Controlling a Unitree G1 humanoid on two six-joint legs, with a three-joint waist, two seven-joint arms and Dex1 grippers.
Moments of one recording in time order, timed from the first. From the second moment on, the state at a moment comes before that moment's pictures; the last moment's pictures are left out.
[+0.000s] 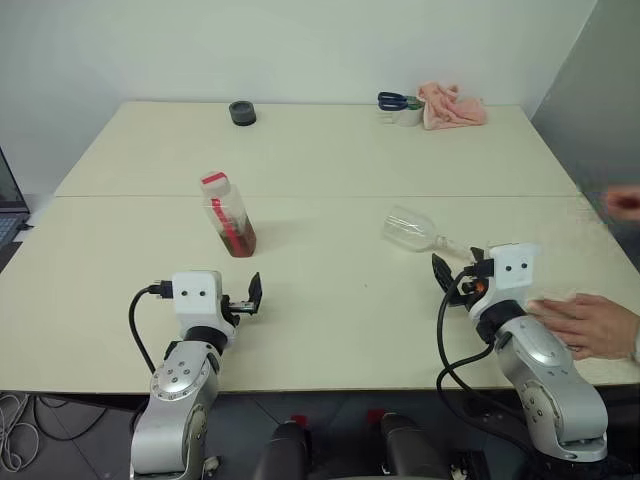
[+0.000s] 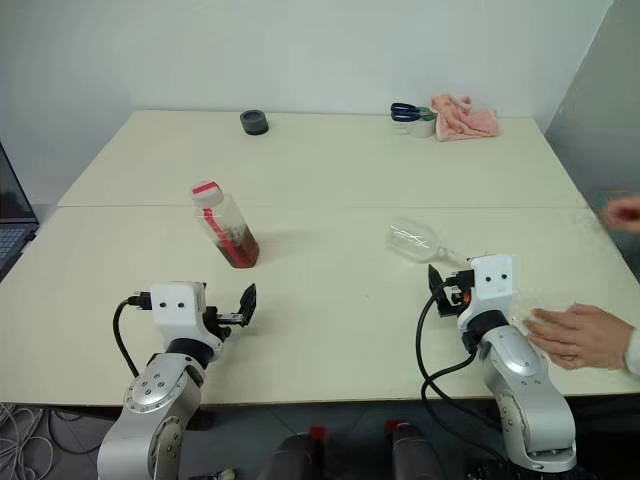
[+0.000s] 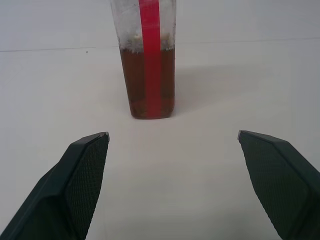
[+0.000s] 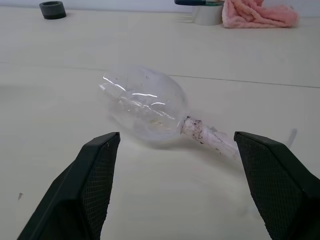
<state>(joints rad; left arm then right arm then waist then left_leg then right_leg) 0.11 0.17 0.14 -0.56 -0.15 0.56 -0.08 -0.01 -0.24 -0.08 -0.59 0.25 0.62 0.13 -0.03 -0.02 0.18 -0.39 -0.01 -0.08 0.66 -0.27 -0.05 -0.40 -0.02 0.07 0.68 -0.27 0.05</state>
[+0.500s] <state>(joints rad) 0.10 0.18 0.14 -0.59 -0.14 0.57 -0.08 -0.01 -0.24 -0.08 -0.59 0.25 0.62 0.13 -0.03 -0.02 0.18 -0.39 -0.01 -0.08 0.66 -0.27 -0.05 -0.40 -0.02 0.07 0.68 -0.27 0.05</state>
